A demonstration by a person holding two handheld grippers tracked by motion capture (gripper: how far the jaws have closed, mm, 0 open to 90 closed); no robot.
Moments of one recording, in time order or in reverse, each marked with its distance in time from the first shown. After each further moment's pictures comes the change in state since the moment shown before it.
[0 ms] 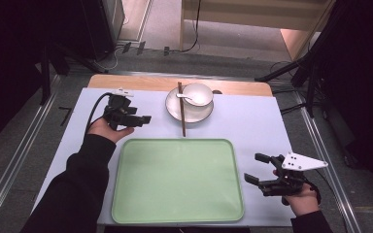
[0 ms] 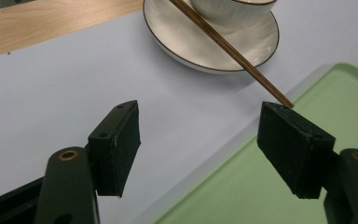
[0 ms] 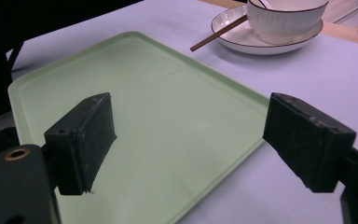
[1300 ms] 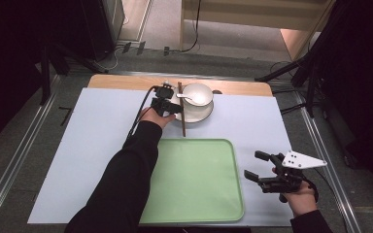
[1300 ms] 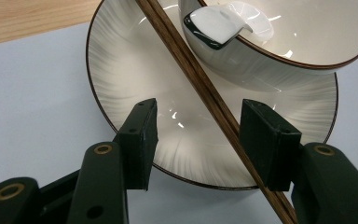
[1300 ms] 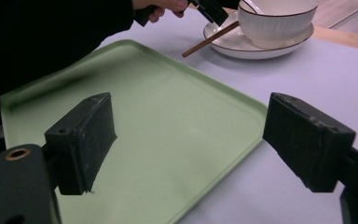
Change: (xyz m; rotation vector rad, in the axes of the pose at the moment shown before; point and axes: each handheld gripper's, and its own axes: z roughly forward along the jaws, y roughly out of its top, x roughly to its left) left arm -0.037 0.055 0.132 0.079 0.098 -0.135; right arm -0.010 -0.006 0.005 -0.038 -0.006 0.019
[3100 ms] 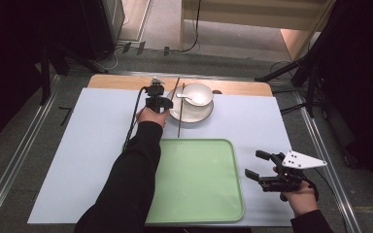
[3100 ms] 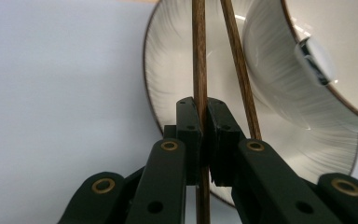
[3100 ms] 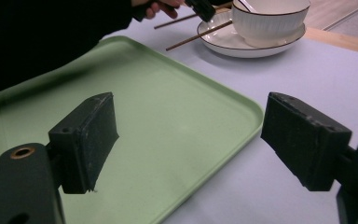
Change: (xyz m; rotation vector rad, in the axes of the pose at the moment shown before) left arm 0.030 0.001 -0.008 -0.024 -0.001 -0.310; right arm -0.004 -0.003 0.000 0.002 -0.020 -0.021
